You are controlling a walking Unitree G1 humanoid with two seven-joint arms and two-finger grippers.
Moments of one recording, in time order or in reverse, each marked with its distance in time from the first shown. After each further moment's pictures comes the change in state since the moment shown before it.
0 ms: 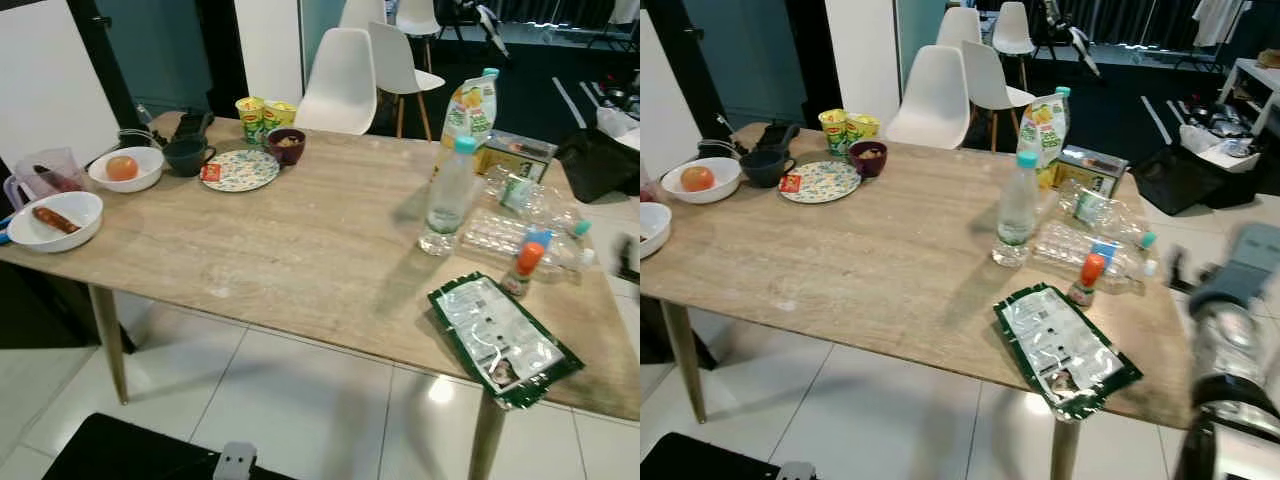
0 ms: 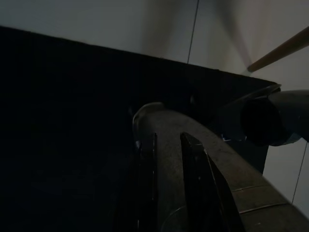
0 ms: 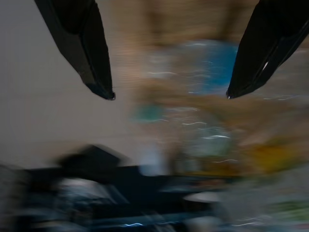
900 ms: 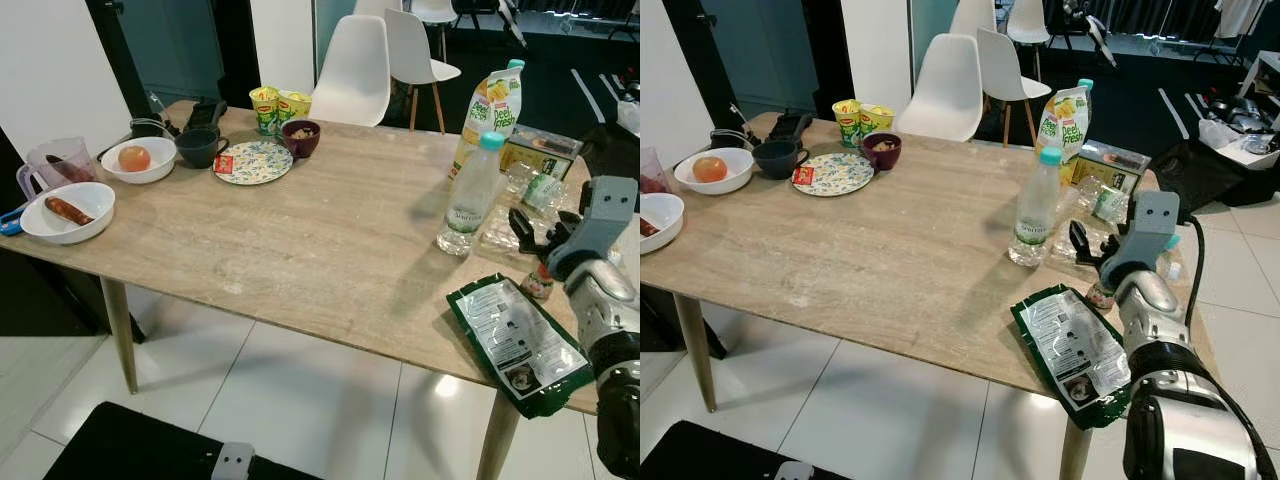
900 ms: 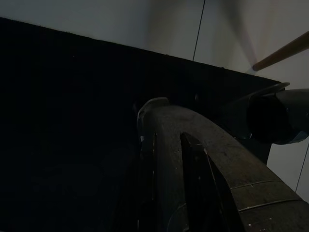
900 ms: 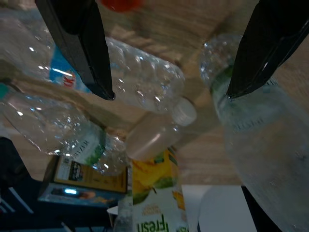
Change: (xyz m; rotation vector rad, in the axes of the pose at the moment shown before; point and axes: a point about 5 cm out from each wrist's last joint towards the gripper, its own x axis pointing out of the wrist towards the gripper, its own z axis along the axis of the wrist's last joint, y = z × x) left arm -0.001 0.000 -0.003 -0.005 0.000 0.000; right arm 0.012 0.046 0.004 -0.008 0.038 0.225
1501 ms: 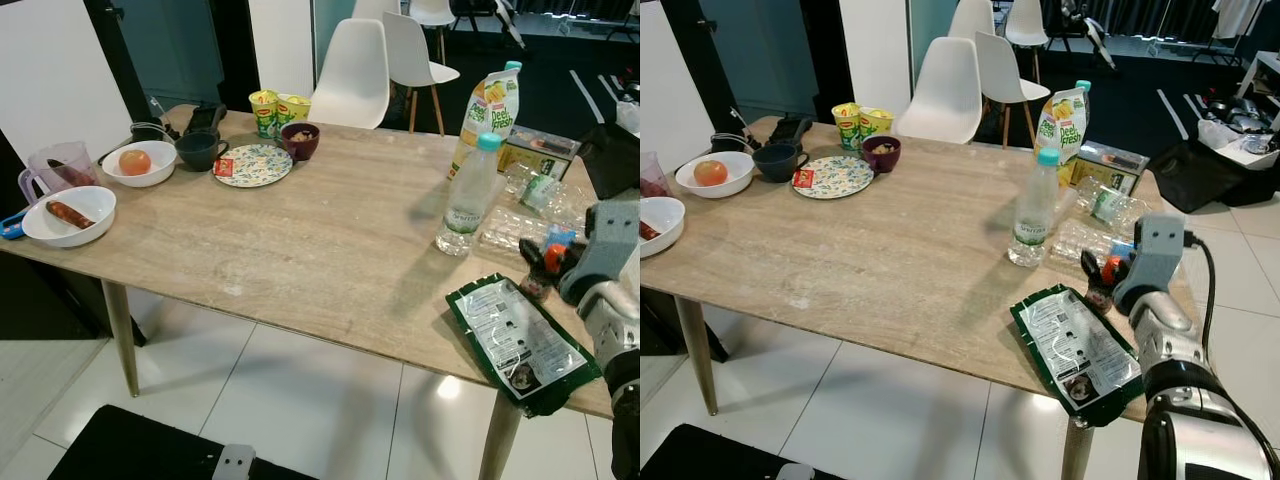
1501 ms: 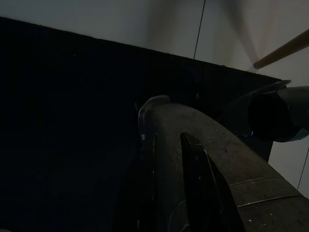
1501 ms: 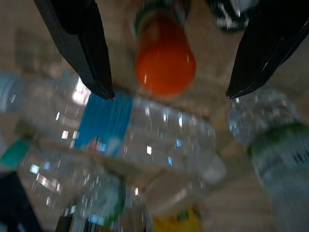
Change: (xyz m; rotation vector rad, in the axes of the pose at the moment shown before) left arm 0.000 0.000 -0.001 -0.002 0.007 -0.002; right arm -0.016 -0.016 -0.035 -0.027 0.172 -0.059
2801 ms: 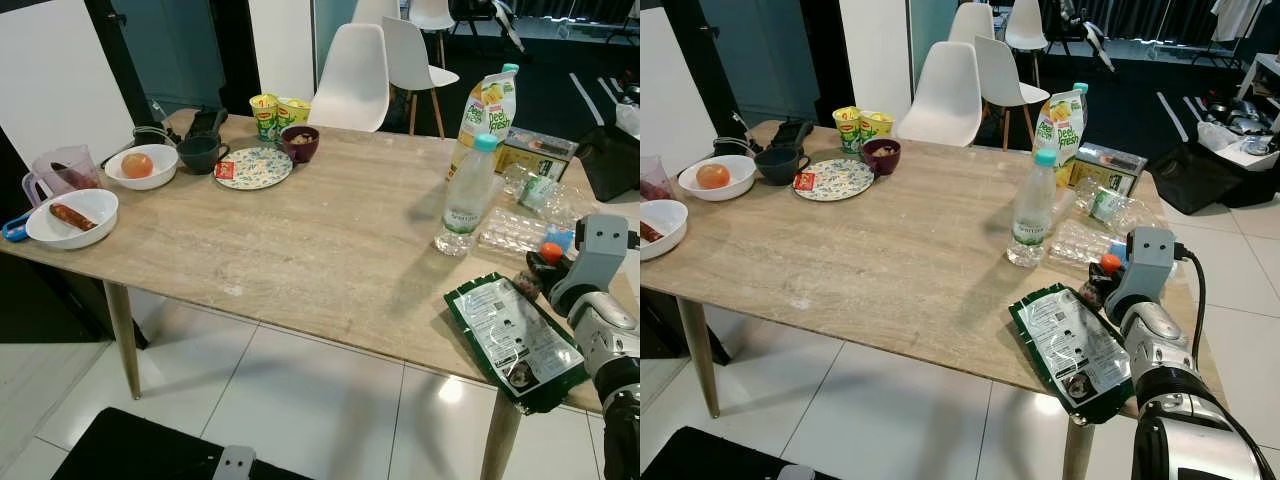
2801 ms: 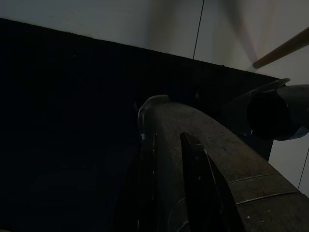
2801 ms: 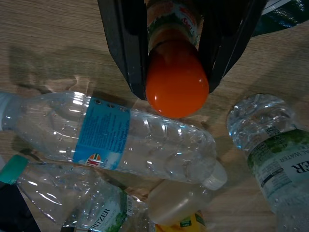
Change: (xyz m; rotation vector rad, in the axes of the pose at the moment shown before) left arm 0.000 0.000 -0.001 0.002 0.004 -0.007; right arm 0.001 0.005 -0.005 0.032 -0.011 -0.023
